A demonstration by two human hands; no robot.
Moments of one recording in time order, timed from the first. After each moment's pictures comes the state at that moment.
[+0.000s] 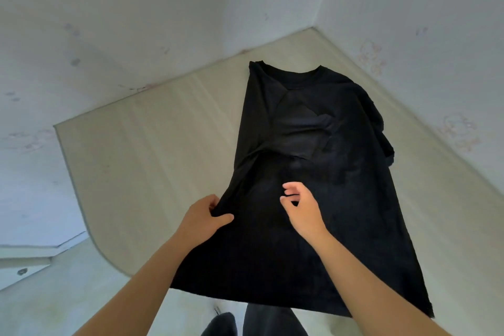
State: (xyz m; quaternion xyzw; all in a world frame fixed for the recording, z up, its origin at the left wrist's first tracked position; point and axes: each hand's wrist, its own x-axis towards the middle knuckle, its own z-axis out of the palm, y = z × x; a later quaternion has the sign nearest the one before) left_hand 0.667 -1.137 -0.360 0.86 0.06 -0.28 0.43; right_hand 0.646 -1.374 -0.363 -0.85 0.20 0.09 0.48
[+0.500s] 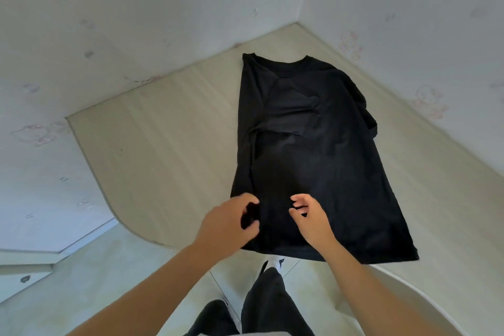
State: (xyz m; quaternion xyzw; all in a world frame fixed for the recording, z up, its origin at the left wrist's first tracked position) left_hand 0.578 -1.131 -0.315 0.91 -0.18 -0.20 0.32; right_hand 0.541 -1.353 -0.370 -0.85 0.24 0.09 0.45
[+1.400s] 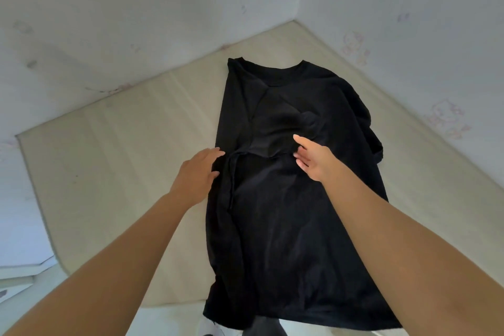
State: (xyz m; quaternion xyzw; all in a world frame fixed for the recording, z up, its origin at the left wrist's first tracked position) left_hand 0.754 -1.168 -0.372 0.95 -0.17 -0.13 0.24; right_hand 0.753 -1.448 -0.345 -0.54 0.44 0.13 0.71
